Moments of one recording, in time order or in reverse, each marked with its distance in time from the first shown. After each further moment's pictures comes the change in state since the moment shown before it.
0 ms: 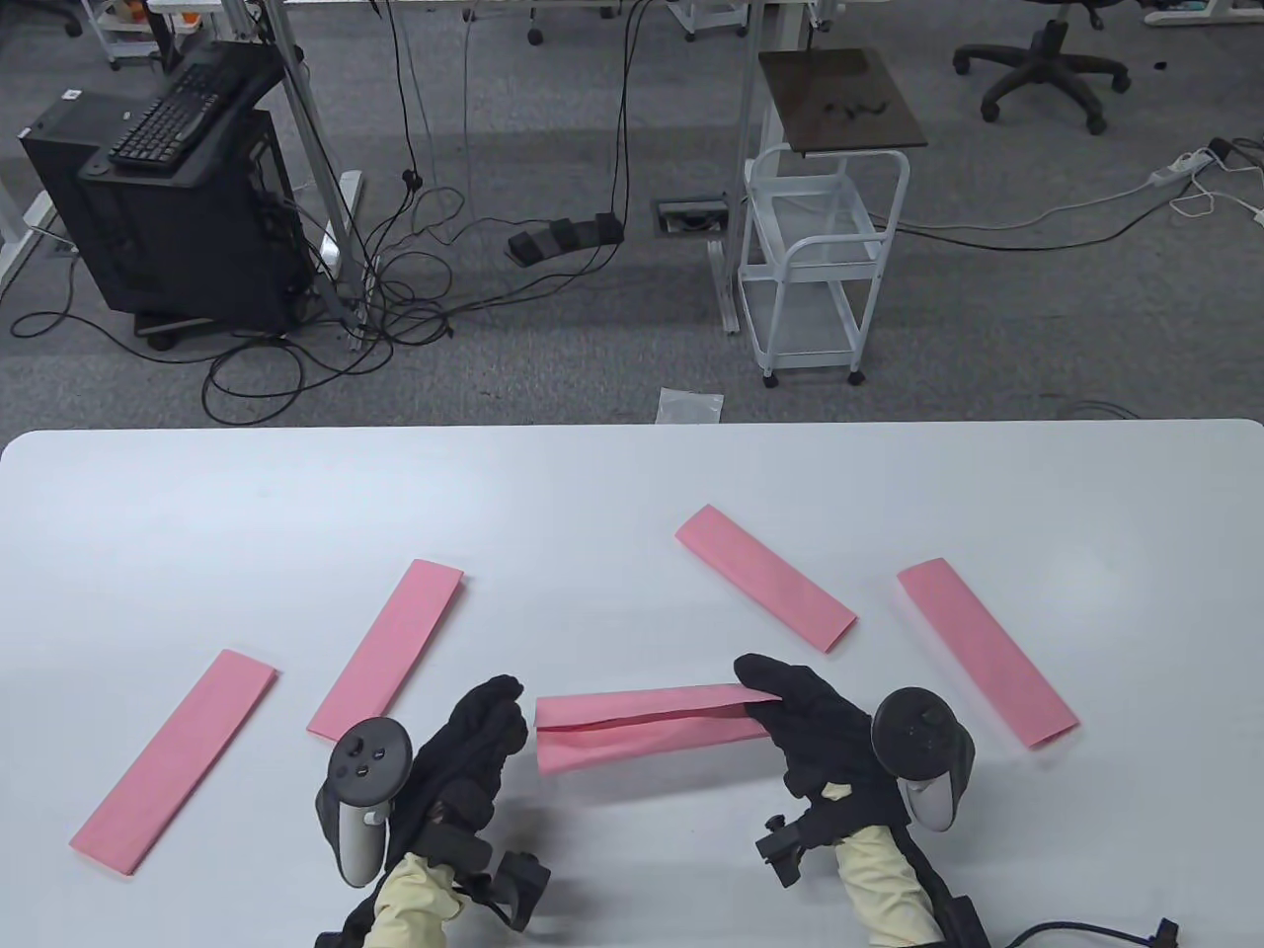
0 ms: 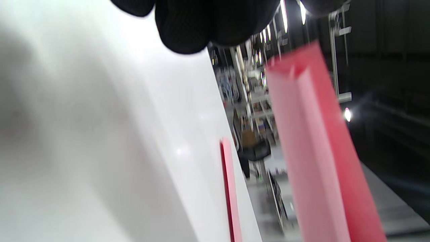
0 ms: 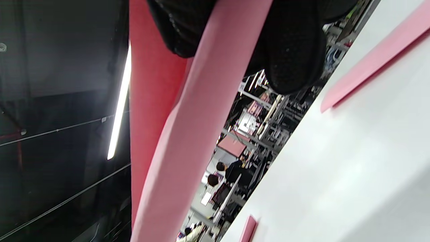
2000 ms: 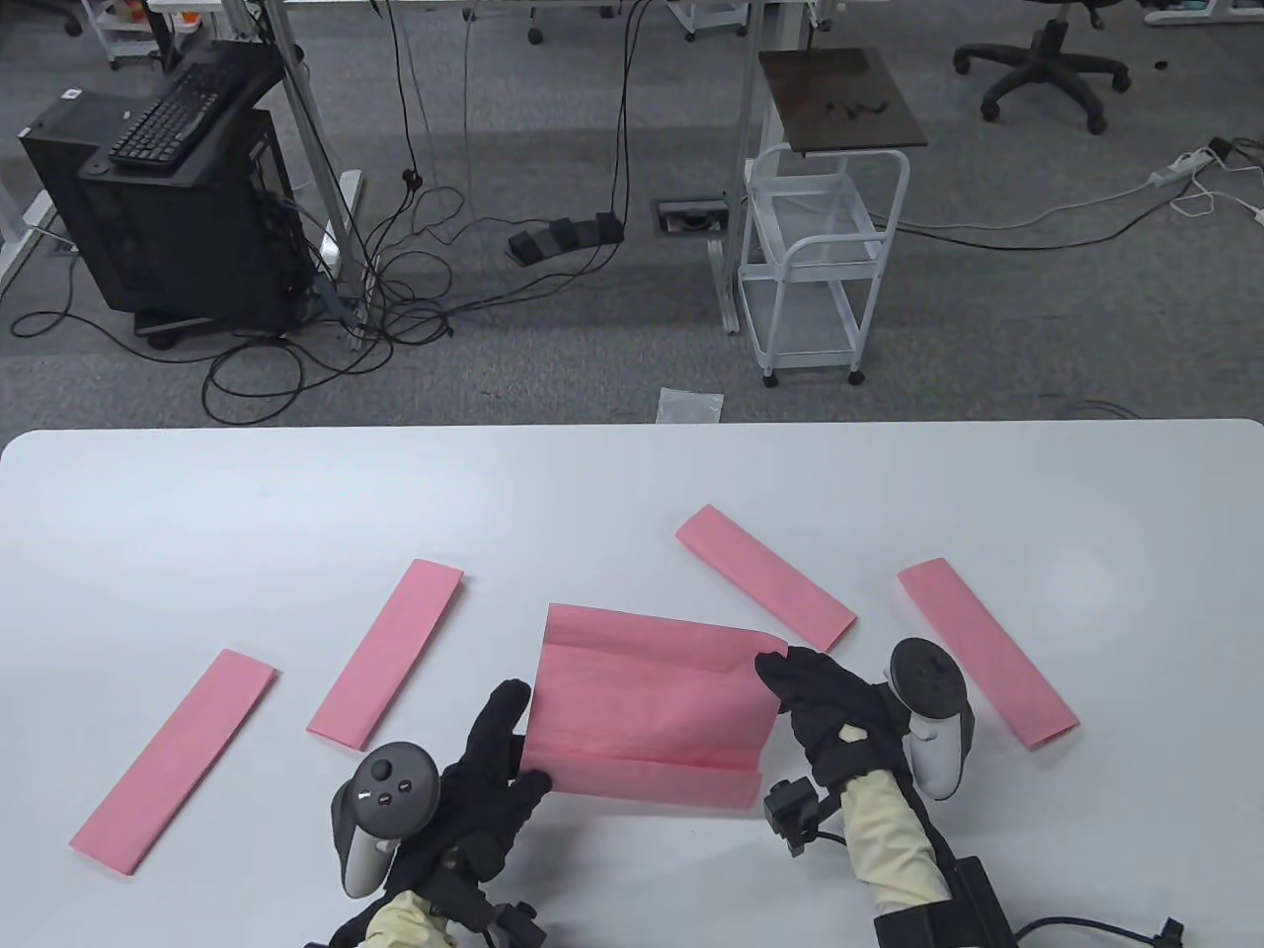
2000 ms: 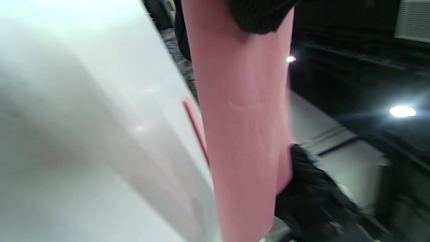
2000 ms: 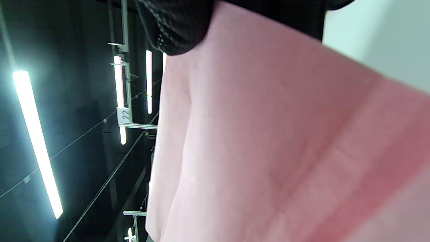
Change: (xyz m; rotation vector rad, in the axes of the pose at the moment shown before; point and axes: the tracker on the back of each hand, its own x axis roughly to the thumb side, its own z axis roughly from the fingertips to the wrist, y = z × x) left_hand 0.015 -0.024 0.021 -0.275 -0.335 -0.117; right_hand -0.020 -0.001 -0.029 0.147 0.439 -0.317
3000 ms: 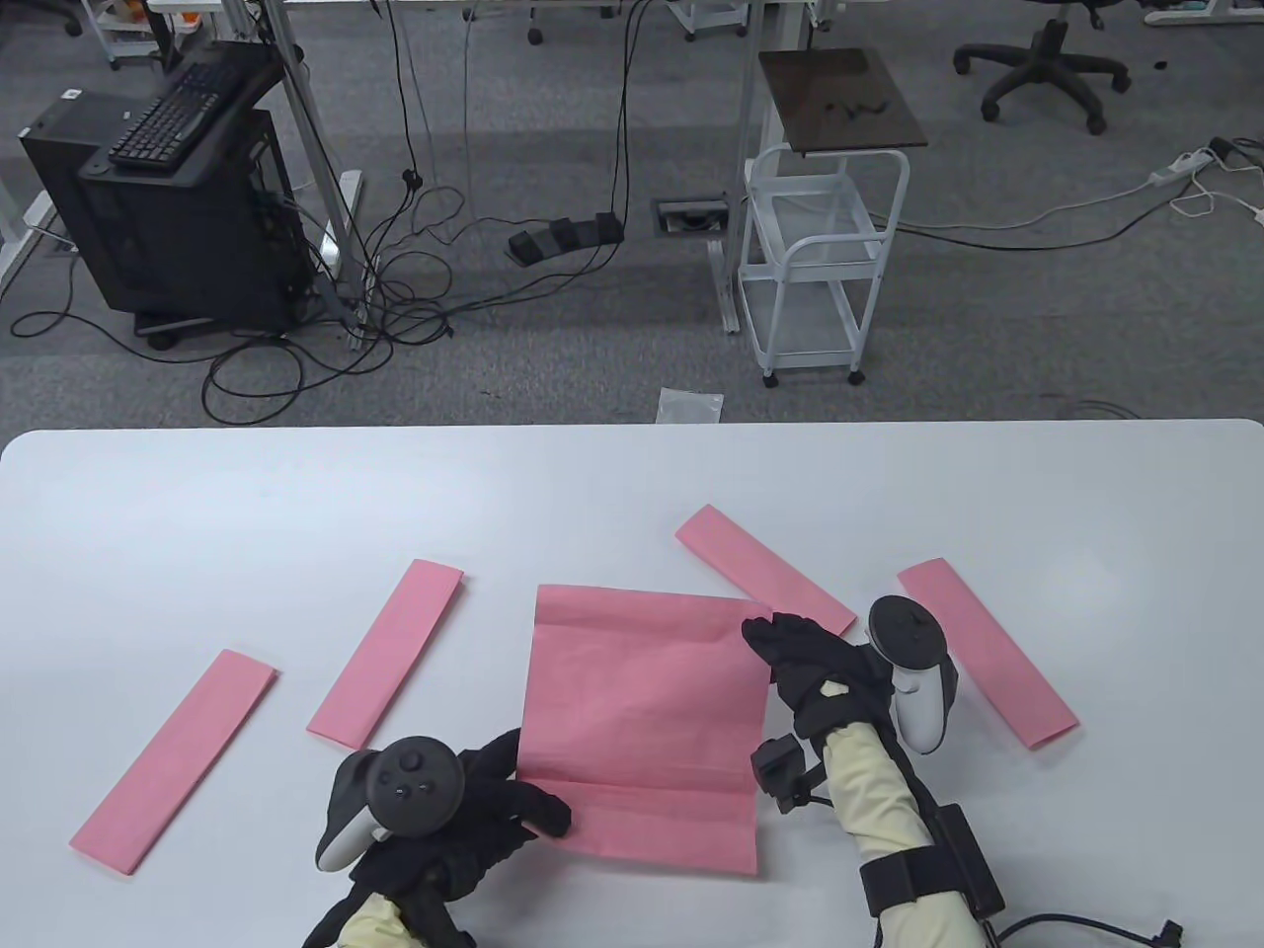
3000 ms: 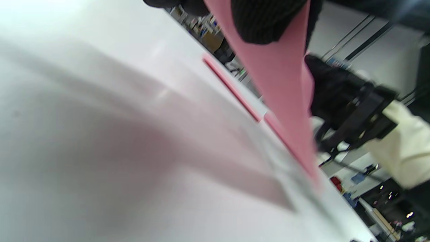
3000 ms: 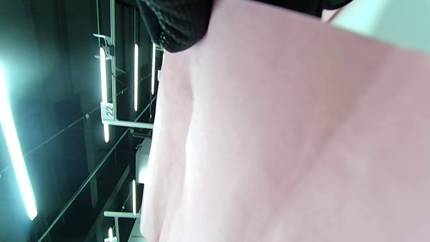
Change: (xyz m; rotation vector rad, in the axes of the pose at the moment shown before) left_hand 0.006 0.009 0.000 -0.381 0.118 -0.346; right_hand 0.024 0.000 -0.021 -0.043 0.017 0.060
